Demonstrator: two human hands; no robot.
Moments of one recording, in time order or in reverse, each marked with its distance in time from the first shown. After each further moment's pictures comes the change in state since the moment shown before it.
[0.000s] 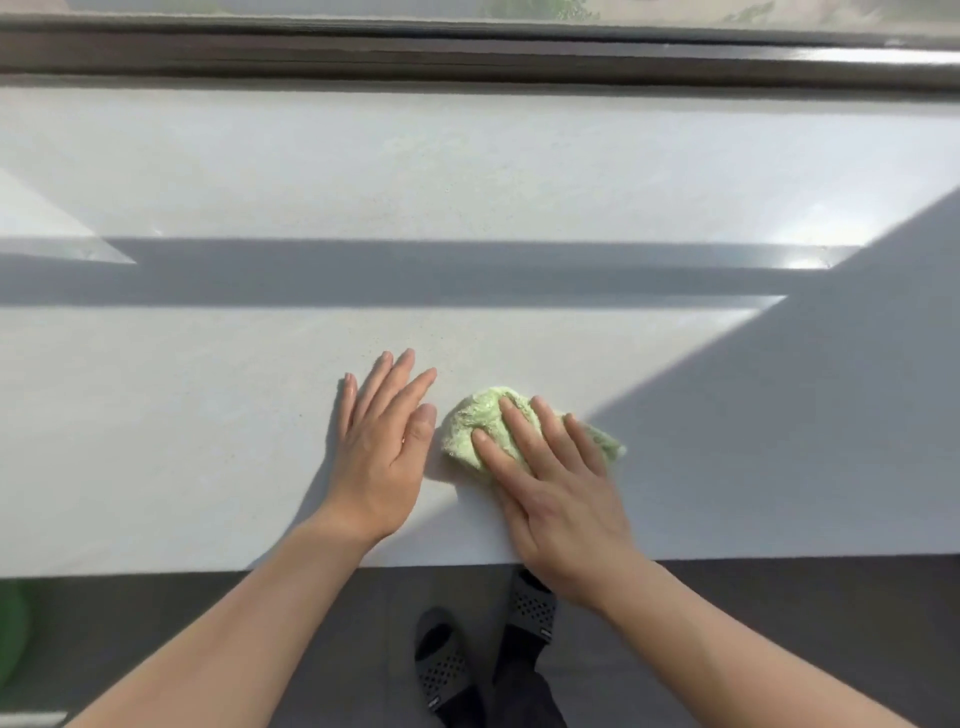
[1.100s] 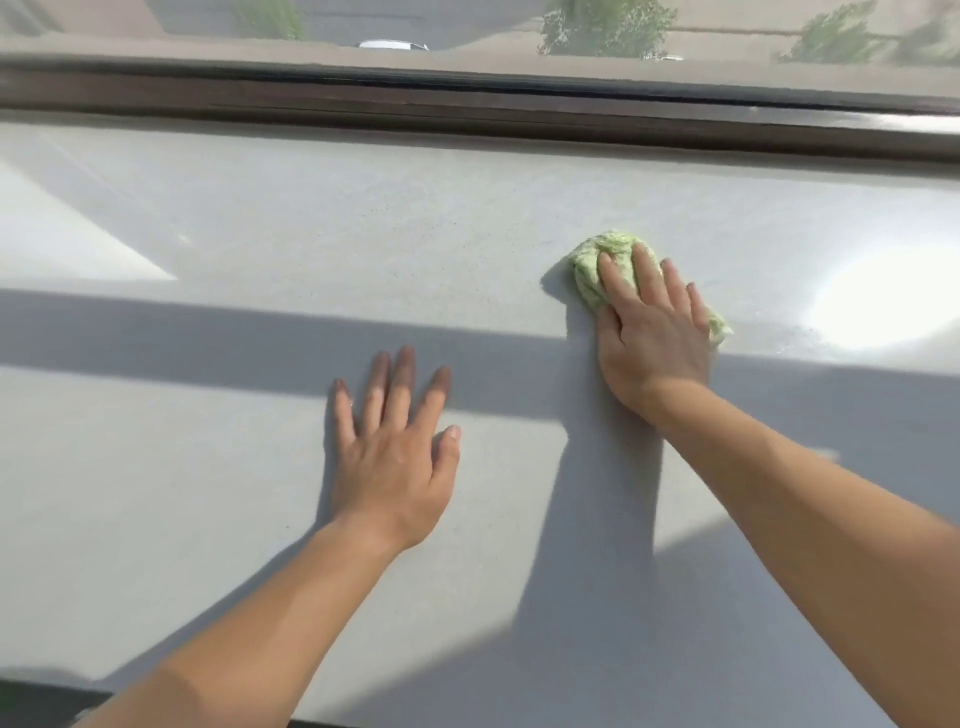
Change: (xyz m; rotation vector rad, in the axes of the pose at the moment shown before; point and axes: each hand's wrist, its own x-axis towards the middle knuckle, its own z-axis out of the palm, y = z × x) left_hand 0.099 -0.013 -0.003 0.598 -0.056 -0.131; right_hand 0.237 0.132 -0.039 0.013 -0.015 0.374
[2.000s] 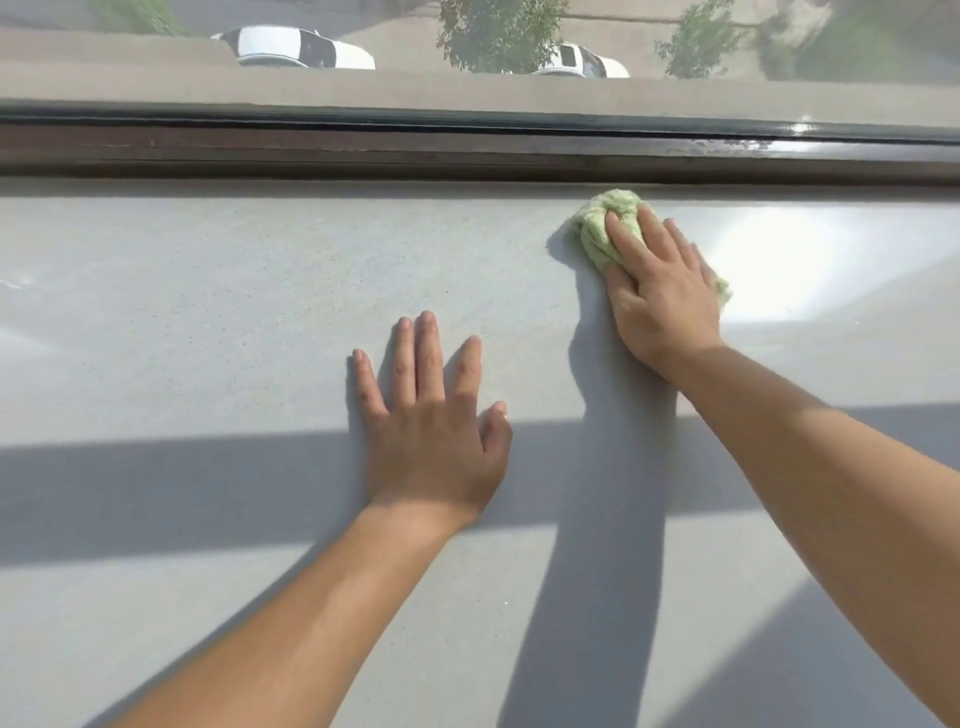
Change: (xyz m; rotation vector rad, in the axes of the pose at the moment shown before) left_hand 0.096 -0.007 -0.018 -0.058 0.064 0.123; right_hand 0.071 -0.024 -0.013 0.046 0.083 0.095
